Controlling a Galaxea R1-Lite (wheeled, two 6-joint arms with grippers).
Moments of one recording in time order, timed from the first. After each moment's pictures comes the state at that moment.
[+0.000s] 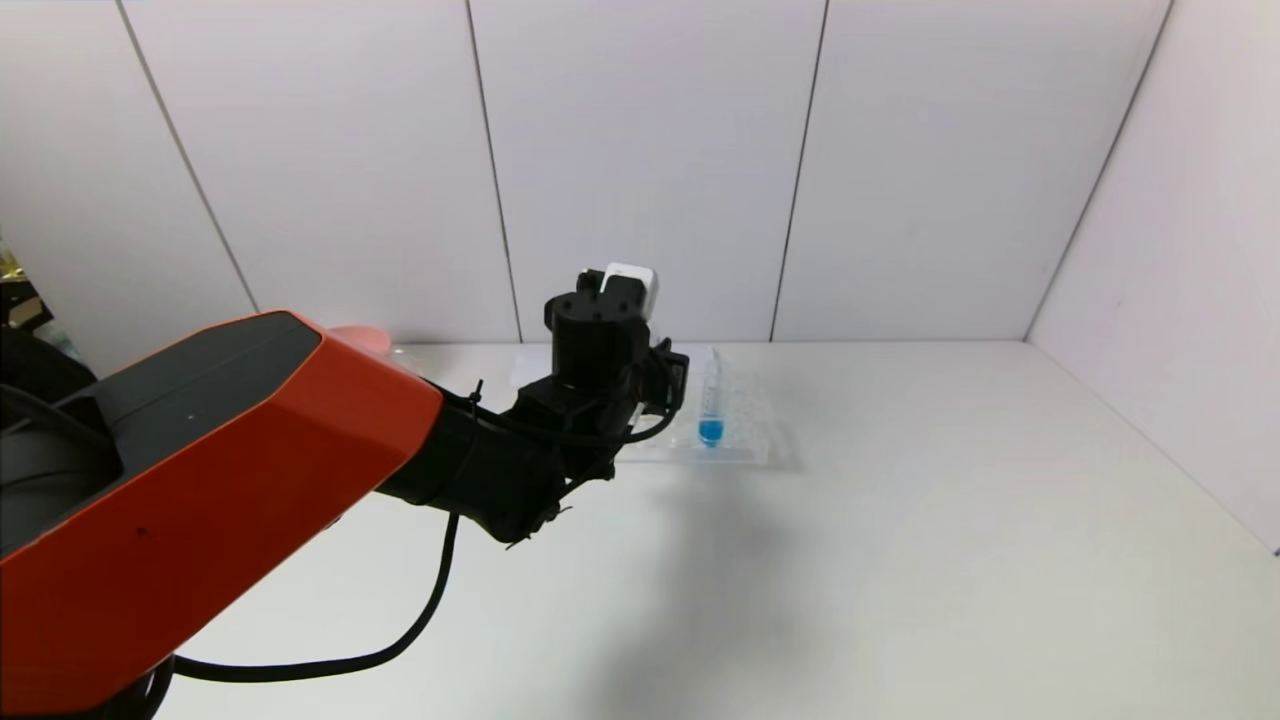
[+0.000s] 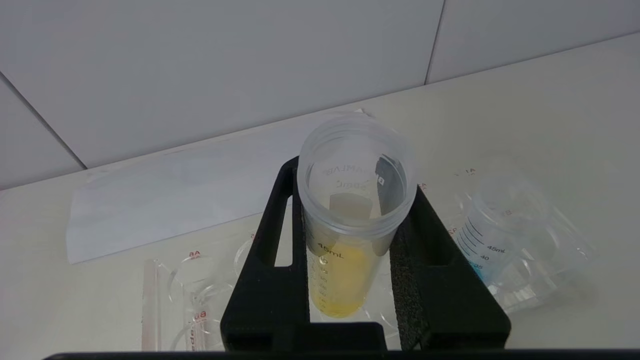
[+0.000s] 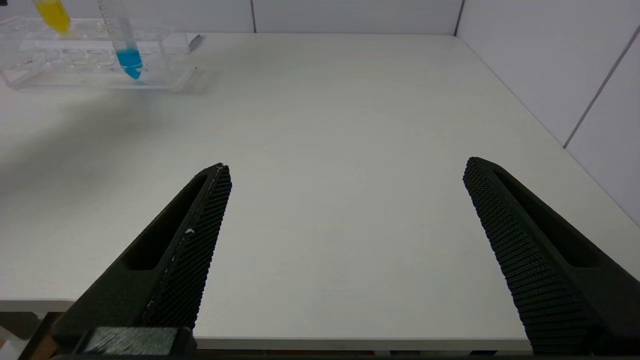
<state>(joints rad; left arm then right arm) -0.68 2.20 -1.30 -0.85 0.34 -0.02 0.00 0.00 0.00 0.00 0.00 0.00</state>
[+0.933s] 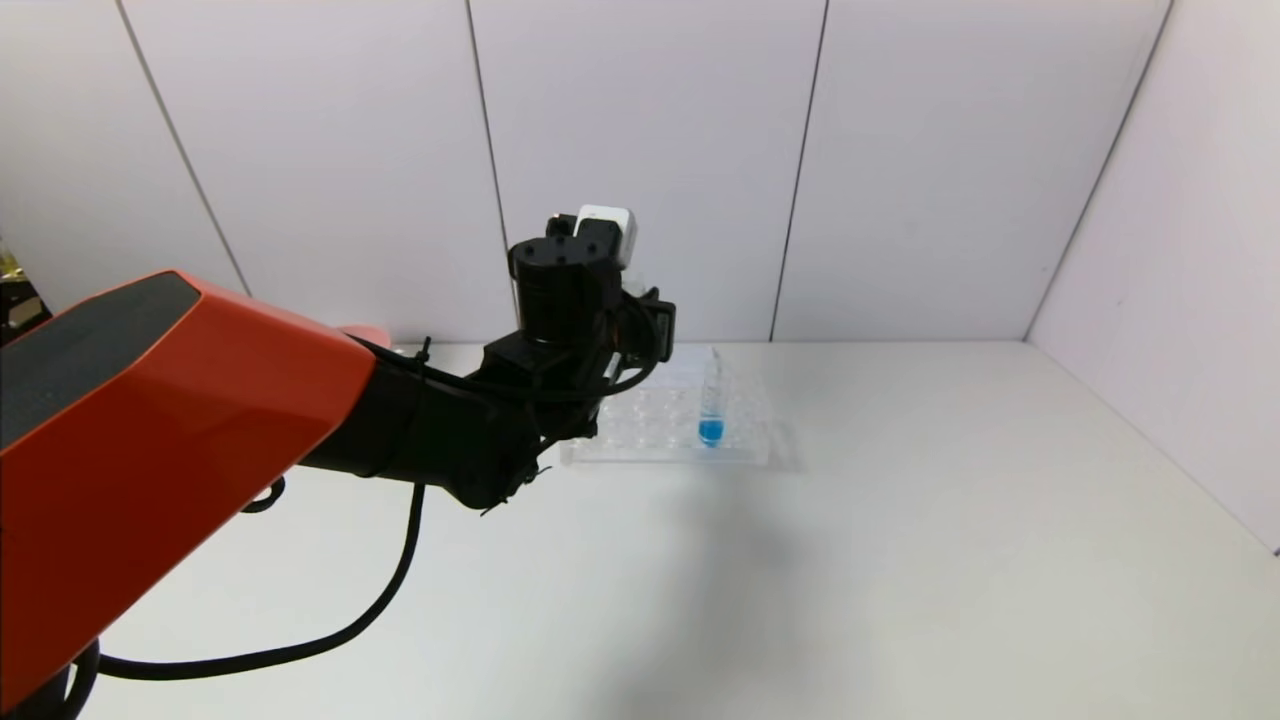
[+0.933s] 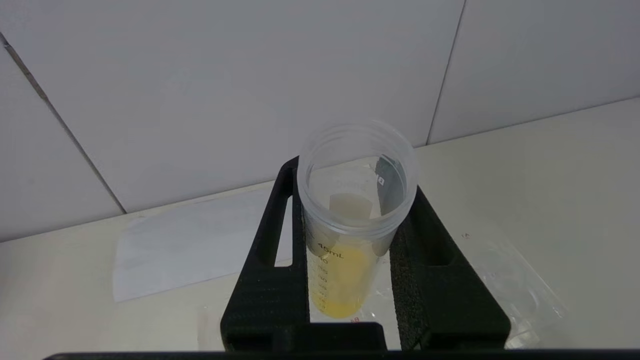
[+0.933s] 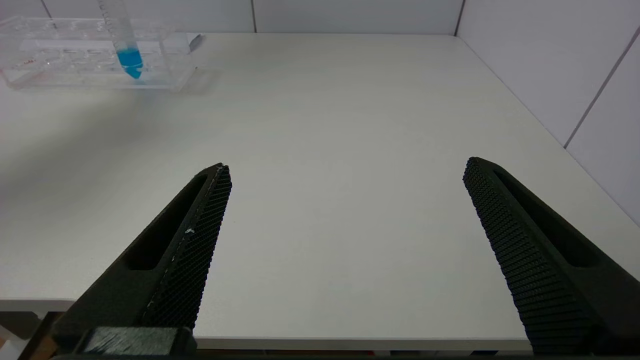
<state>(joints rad) -0.65 2.11 -1.32 -0.83 0.34 -0.01 0.00 0.00 0.00 0.00 0.00 0.00</state>
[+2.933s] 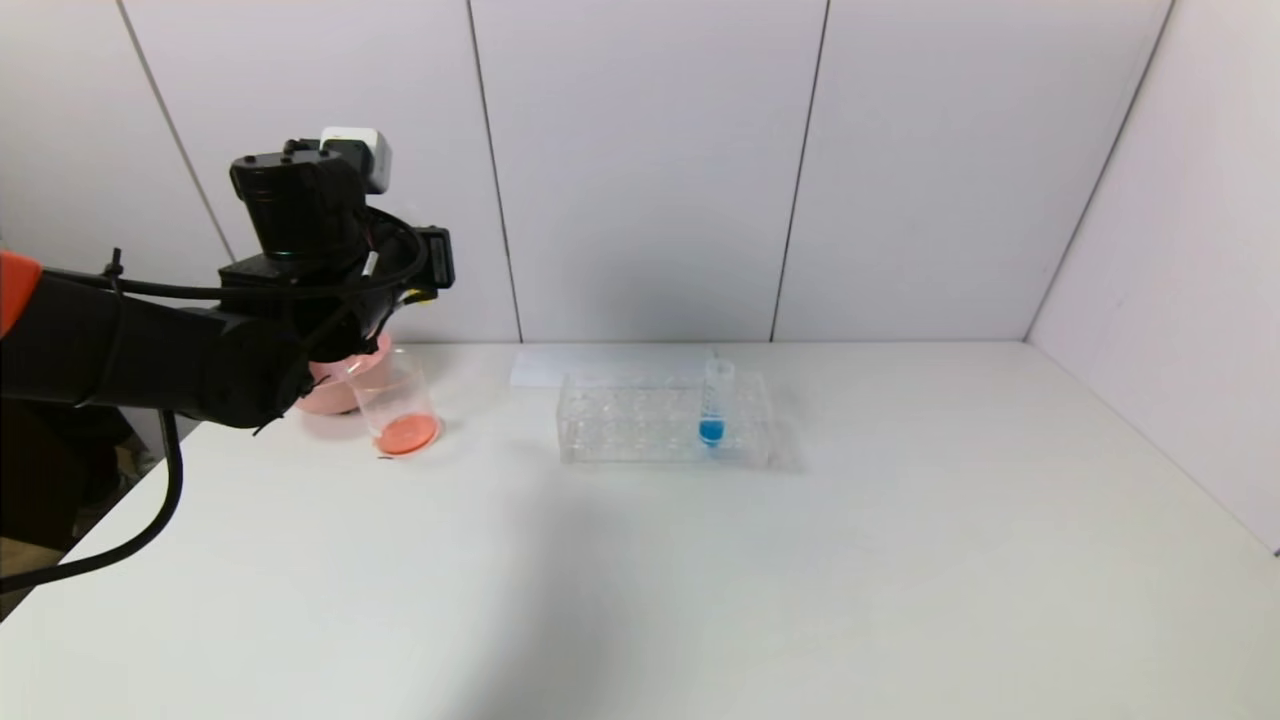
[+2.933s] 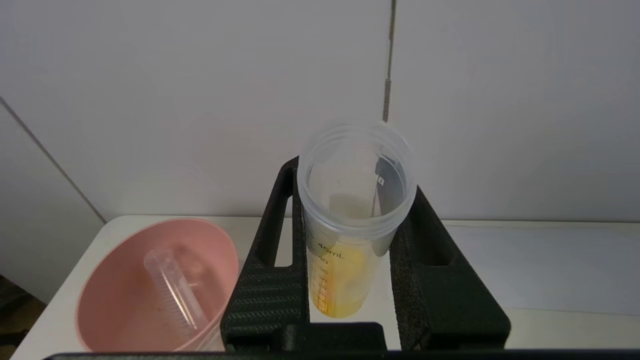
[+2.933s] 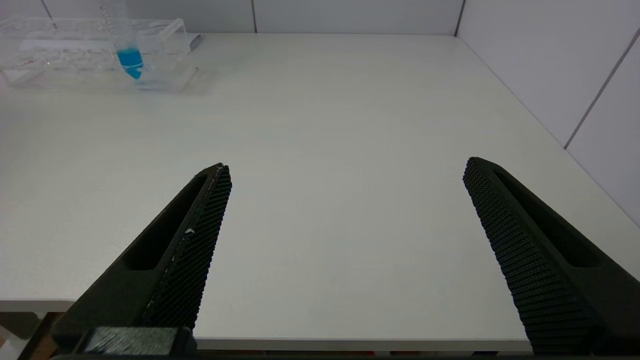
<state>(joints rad) -0.26 1.88 -1.19 -0.74 0.33 0.03 0.00 0.00 0.00 0.00 0.00 0.00</state>
